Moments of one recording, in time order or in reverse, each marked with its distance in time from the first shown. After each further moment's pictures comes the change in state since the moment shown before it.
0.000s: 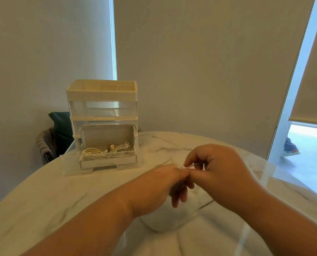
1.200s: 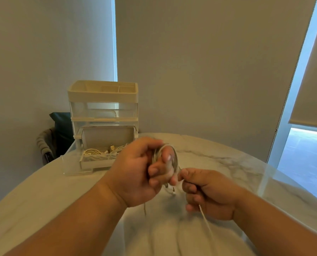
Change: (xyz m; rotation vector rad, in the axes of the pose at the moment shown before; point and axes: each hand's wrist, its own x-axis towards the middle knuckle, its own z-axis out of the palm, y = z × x) left_hand -0.010 0.012 -0.023 -1.165 -0.049 0.230; right_hand 0.008 0.036 0.036 1.221 -0.519 0.708
